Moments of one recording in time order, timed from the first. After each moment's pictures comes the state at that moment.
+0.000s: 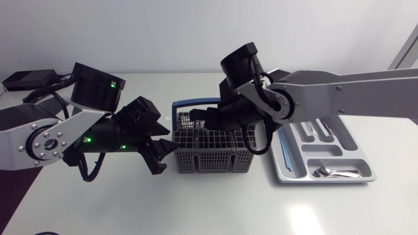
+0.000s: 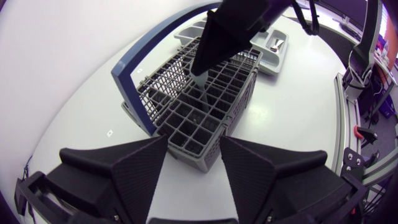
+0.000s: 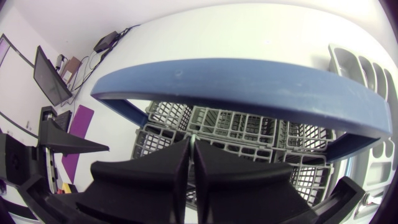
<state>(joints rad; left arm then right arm) -0.50 1.32 0.78 -0.23 0.23 0.42 0.67 1.69 1.13 -0.25 -0.08 0.52</state>
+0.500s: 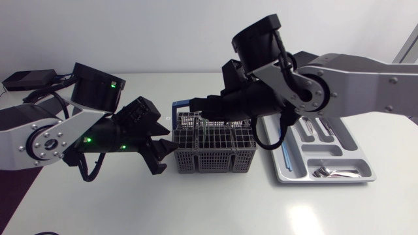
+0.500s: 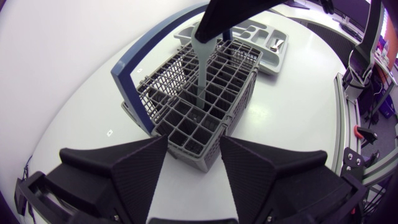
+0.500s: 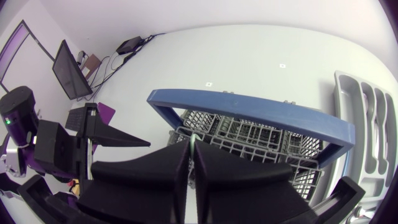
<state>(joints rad) -0.50 1.32 0.78 -0.23 0.23 0.42 0.69 1.55 1.13 -0.28 -0.12 0.45</state>
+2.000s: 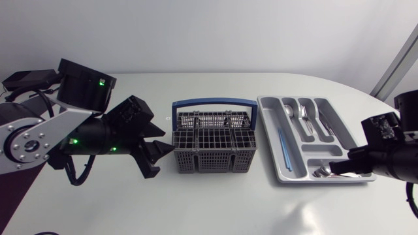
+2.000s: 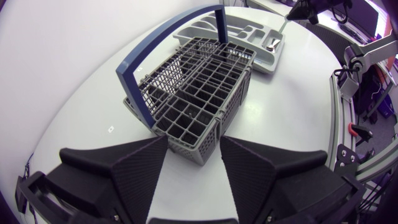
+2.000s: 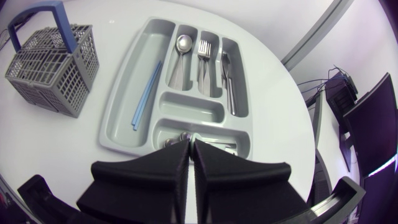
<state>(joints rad) -0.50 1.24 0.78 -0.31 0.23 0.42 0.04 0.87 0.61 -0.62 0.22 -0.17</state>
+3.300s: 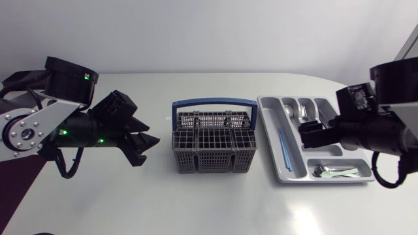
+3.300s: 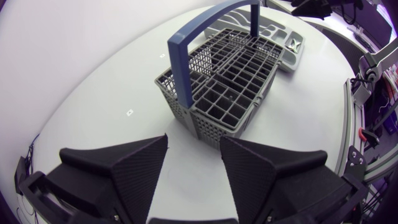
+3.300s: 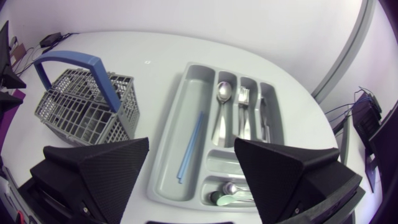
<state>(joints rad) -0.34 1.26 0.78 -0.32 0.26 0.45 0.21 1.03 0.71 -0.41 0.11 -0.04</state>
